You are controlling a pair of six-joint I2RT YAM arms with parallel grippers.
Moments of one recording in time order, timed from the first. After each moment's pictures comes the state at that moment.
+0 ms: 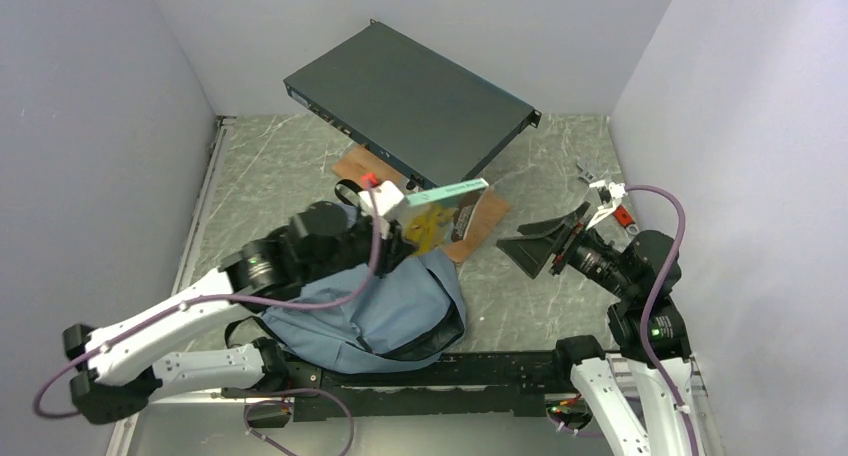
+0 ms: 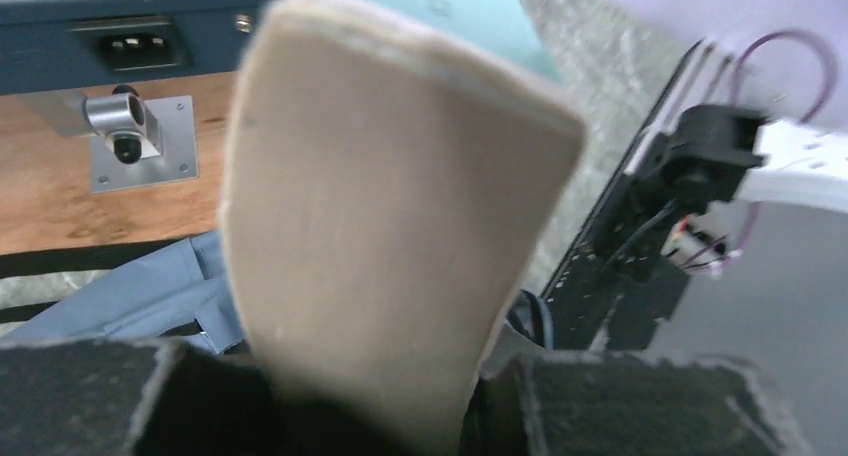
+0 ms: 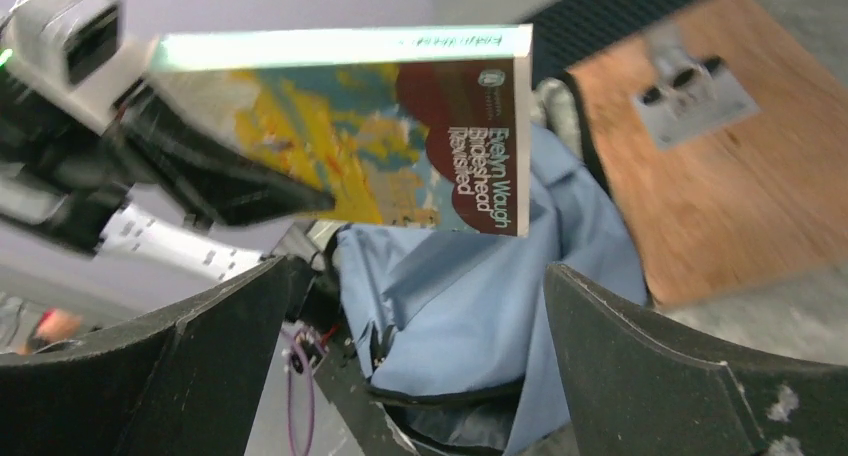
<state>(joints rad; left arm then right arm) -1.12 1.02 1.13 -0.44 -0.13 -0.15 0.15 0.48 0.87 -0.49 -0.63 0.60</state>
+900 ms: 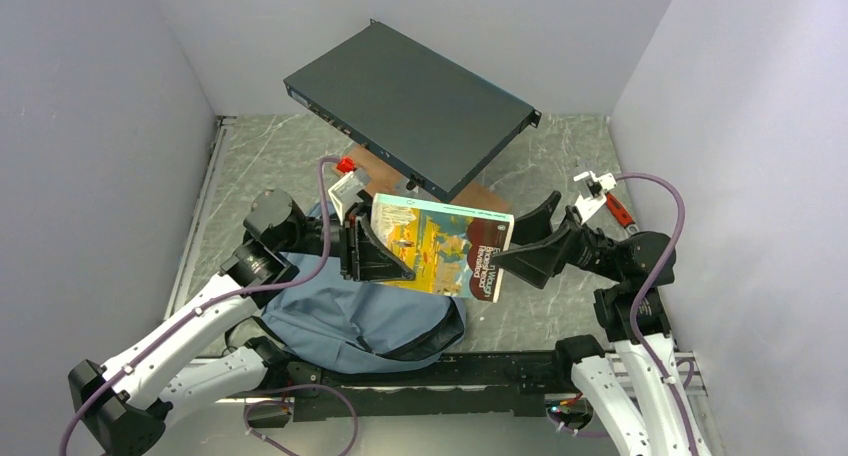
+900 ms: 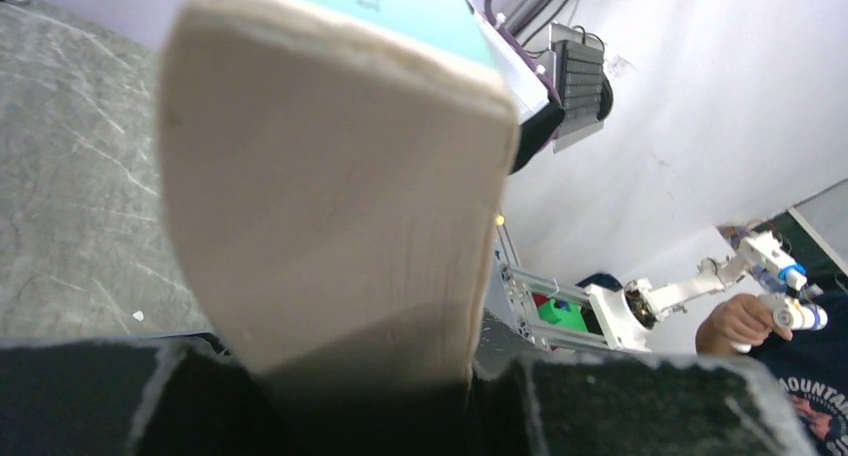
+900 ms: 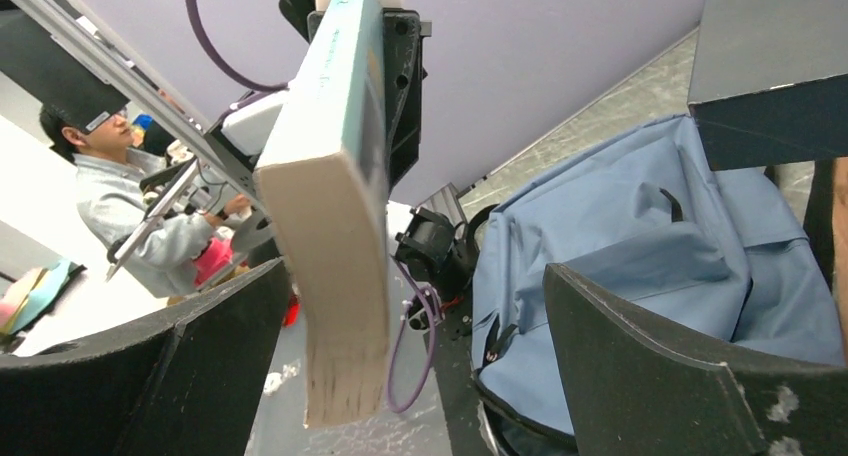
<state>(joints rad) -0.69 0.91 0.86 0.23 1.00 -0.78 0.18 0.54 0.73 0.15 -1.05 0.91</state>
